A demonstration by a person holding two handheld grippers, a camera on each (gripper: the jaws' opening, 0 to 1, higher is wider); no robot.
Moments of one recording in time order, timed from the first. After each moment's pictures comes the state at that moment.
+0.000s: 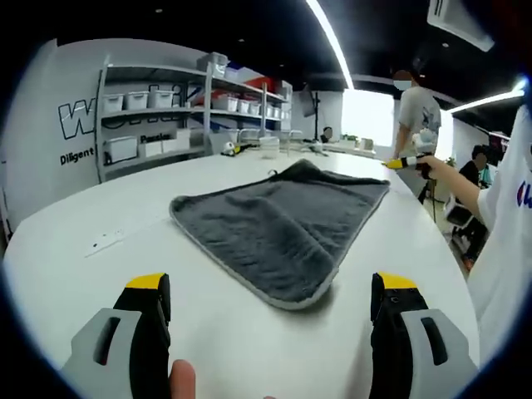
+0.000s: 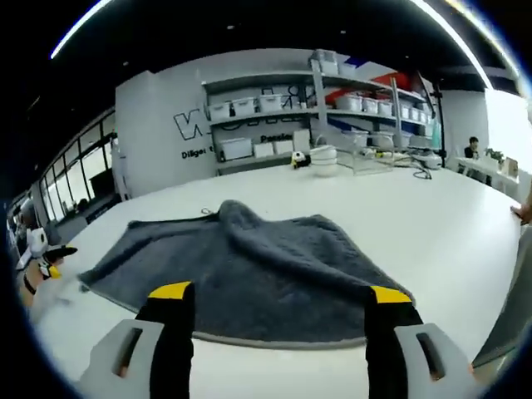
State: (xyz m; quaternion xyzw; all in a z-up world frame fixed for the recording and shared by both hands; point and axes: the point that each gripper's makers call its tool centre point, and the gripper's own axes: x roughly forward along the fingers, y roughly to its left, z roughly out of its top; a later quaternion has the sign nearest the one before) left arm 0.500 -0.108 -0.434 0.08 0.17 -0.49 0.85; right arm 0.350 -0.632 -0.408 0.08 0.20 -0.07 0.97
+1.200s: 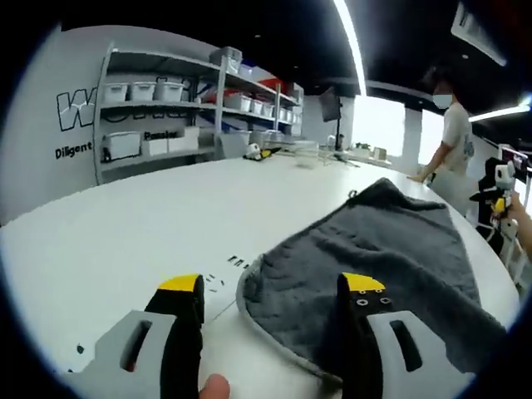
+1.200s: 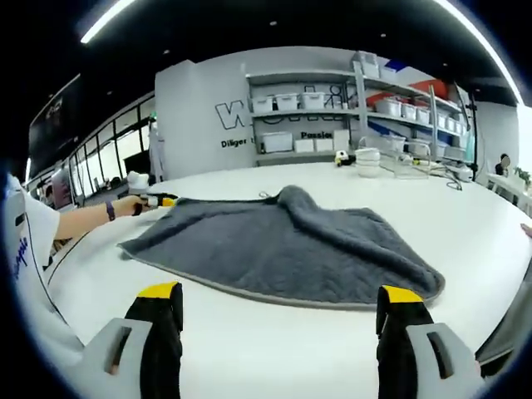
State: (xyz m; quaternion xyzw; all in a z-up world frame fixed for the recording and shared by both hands) left arm 0.738 -0.199 -0.456 0.02 0.17 -0.49 0.86; right arm 0.311 -0.546 -0.402 0.04 0.20 0.01 0.98
